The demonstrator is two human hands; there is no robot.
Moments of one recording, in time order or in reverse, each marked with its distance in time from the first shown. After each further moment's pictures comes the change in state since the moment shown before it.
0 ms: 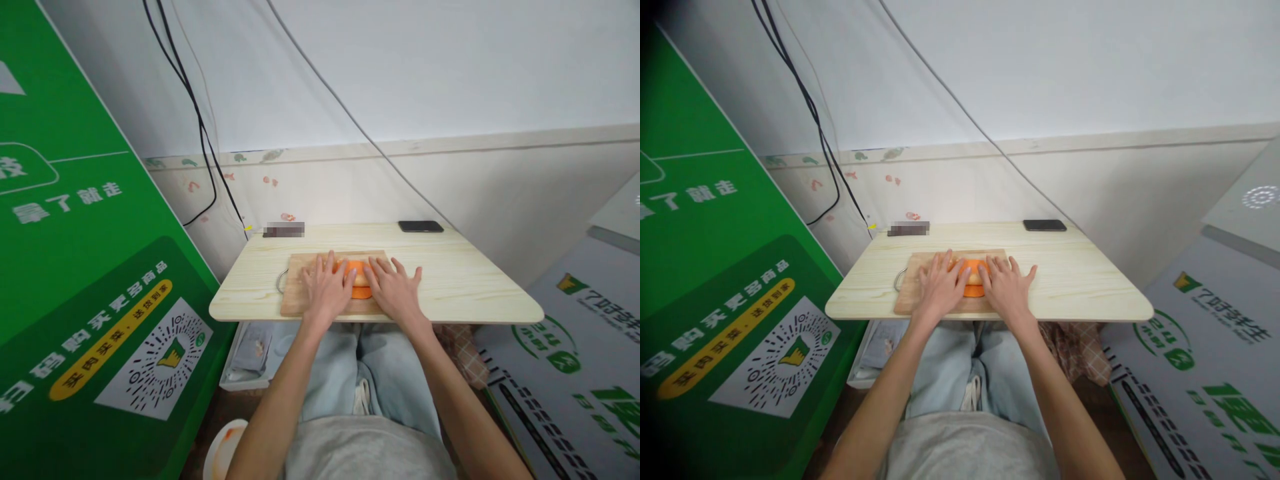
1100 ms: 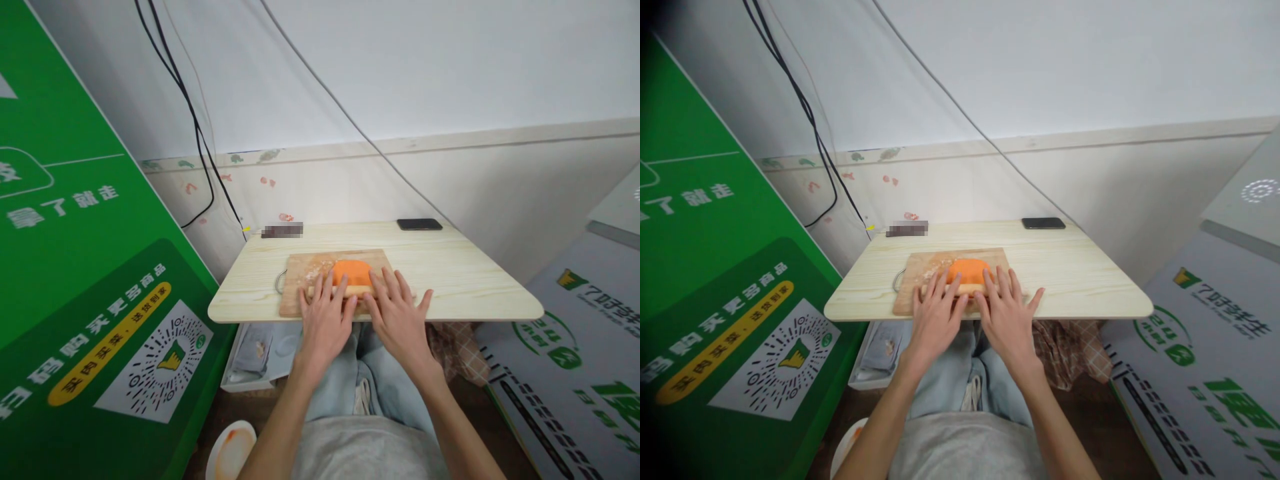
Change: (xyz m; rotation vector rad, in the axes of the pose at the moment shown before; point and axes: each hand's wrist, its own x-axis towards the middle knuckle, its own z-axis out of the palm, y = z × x) left_hand -0.061 -0.004 0.011 -0.017 0.077 0.054; right_hand -0.066 -0.004 0.003 -0.030 0.138 -0.058
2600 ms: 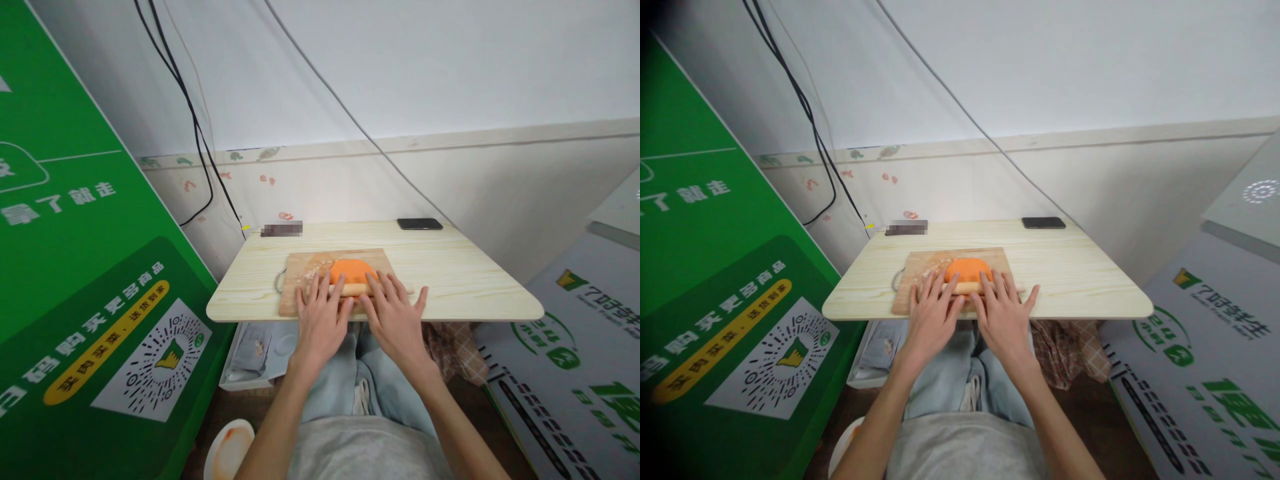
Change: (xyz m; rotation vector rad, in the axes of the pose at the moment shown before) left_hand -0.001 -0.009 -0.001 0.009 -0.015 0.006; right_hand 0.002 -0.005 0.000 0.025 0.010 -0.039
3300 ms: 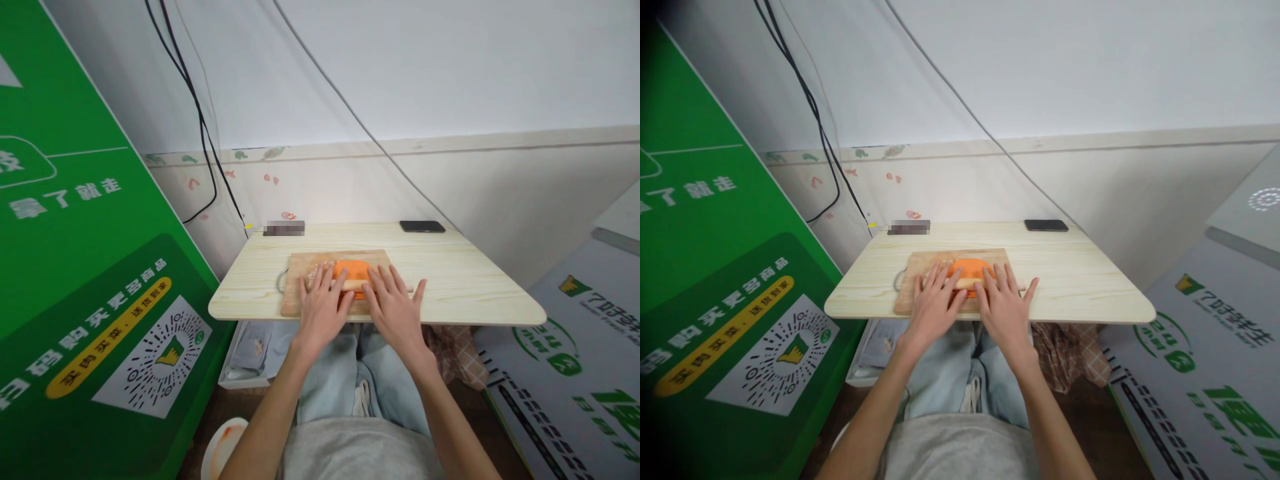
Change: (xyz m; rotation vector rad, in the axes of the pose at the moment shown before) left_hand 0.024 -0.008 0.000 -0.012 -0.006 0.057; right_hand 0.022 -0.001 0.003 0.016 -0.026 0.035
